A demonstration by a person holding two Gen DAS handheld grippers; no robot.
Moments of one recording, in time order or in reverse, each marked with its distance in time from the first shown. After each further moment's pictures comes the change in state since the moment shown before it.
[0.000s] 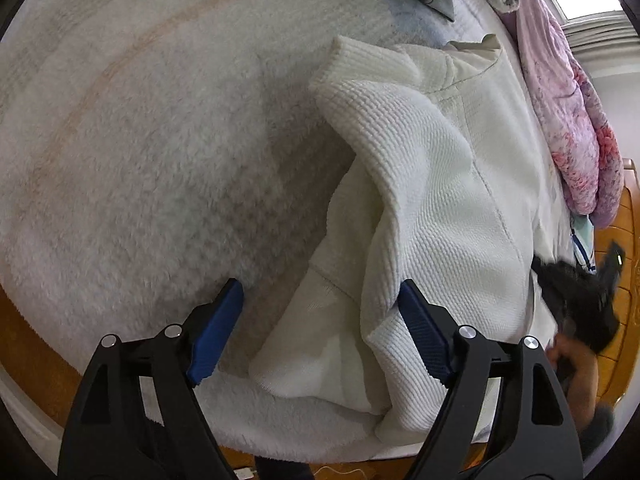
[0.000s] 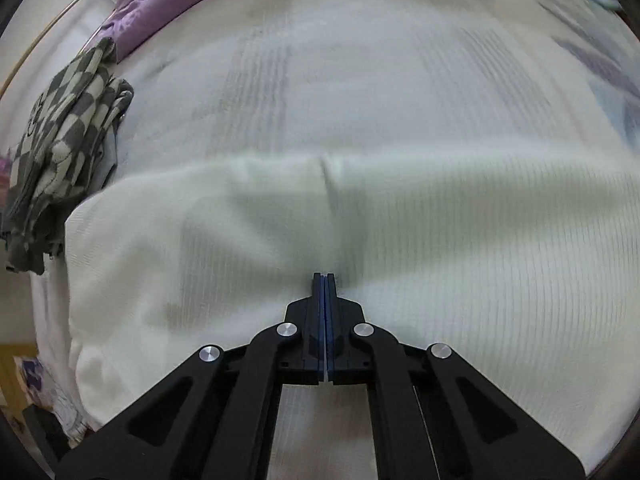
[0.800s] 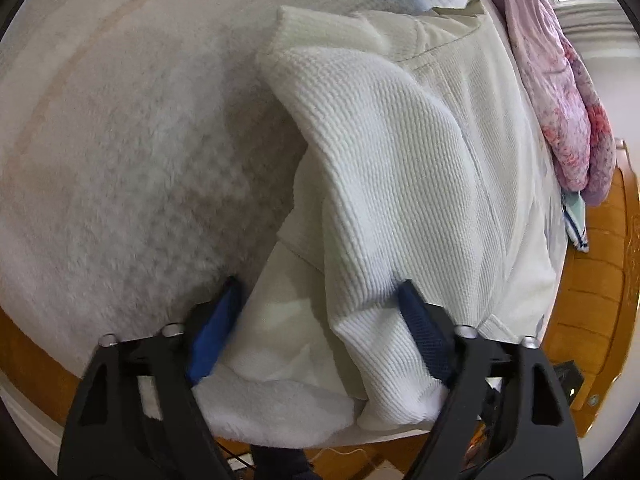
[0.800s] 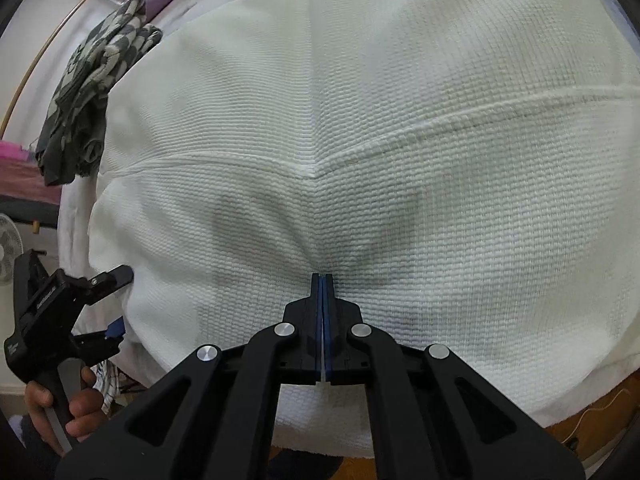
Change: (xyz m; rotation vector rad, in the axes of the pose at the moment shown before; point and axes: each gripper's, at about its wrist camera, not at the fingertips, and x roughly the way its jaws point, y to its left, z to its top) left arm 0.014 -0.015 0.003 0.029 0.091 -0.046; right arm -0.037 -0.006 -0.162 0.060 0.082 0.105
